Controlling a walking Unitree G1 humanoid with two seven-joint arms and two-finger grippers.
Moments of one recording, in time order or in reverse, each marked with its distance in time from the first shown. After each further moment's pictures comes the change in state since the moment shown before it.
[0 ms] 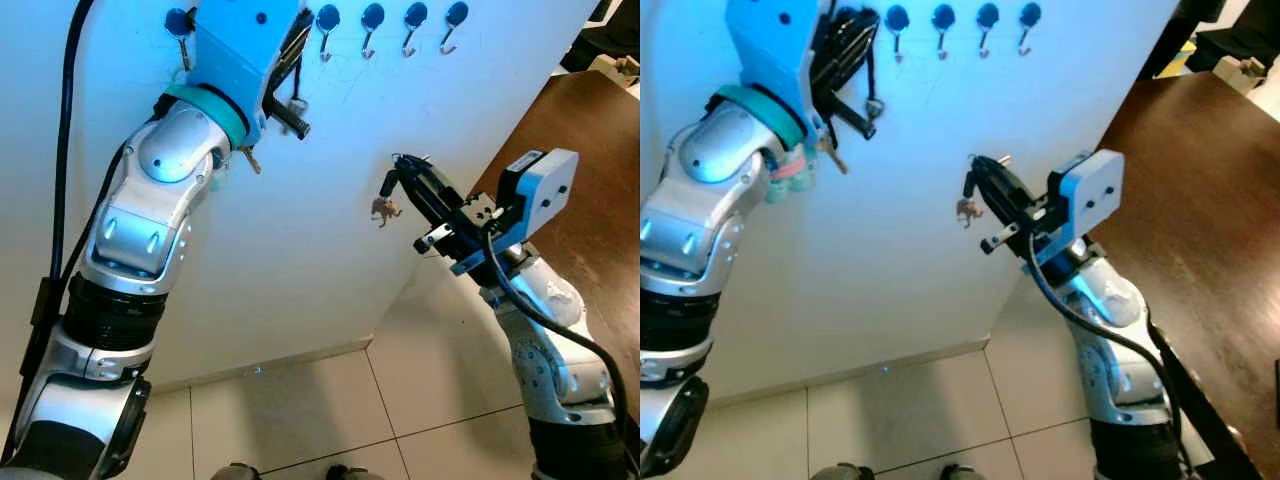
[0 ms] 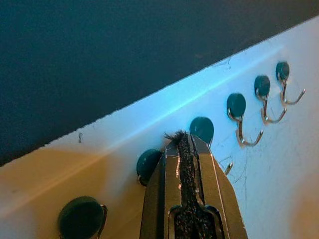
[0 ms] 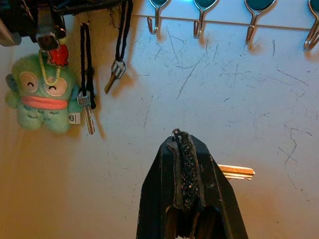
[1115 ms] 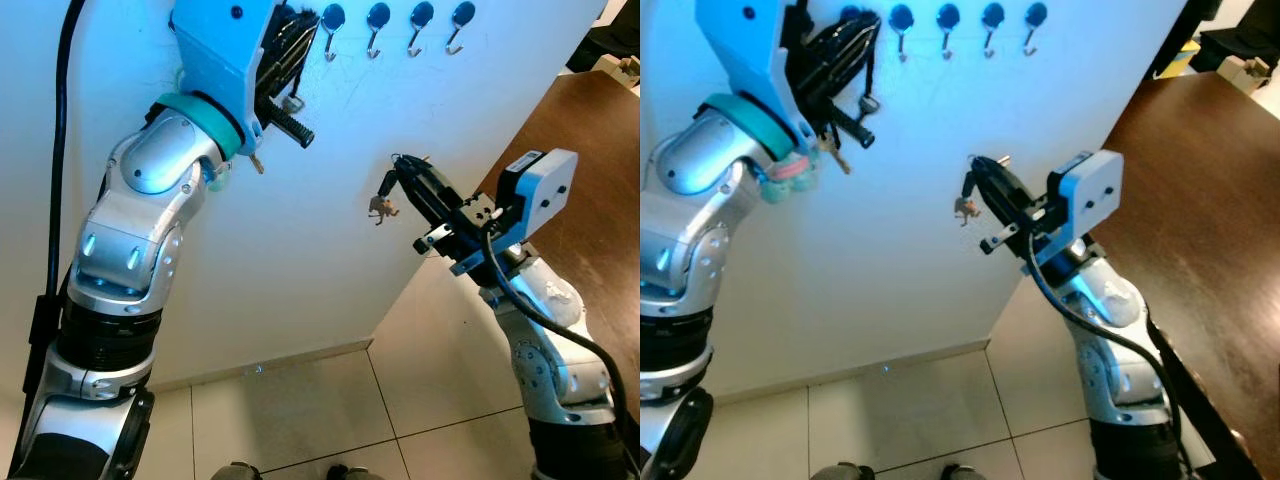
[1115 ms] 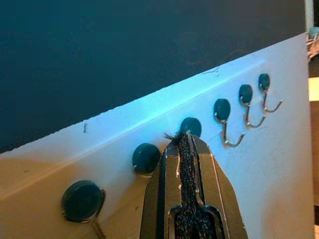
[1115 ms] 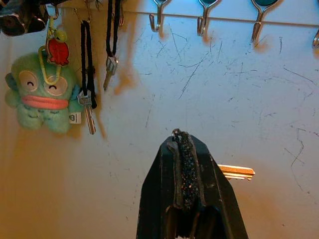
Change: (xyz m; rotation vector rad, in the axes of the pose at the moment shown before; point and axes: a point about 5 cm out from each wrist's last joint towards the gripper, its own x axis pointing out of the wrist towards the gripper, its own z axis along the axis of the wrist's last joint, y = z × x) left arm -0.012 -0.002 0.006 -0.070 -0.007 -0.027; right arm 0.000 0.000 0.000 0.001 0.001 0.000
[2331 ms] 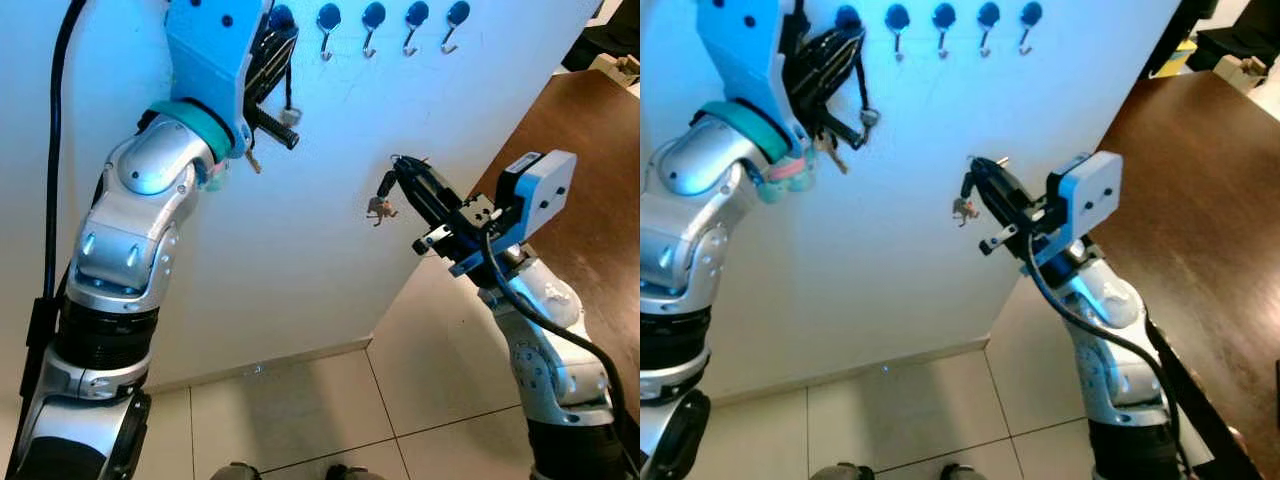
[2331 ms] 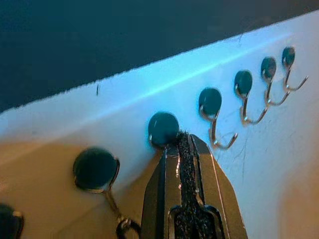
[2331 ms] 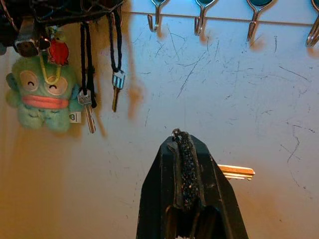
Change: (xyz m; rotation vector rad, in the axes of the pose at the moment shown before) left arm -0.003 0.009 -0.015 0.015 0.067 0.052; right arm 0.000 0.001 -0.001 0.006 0.001 -0.002
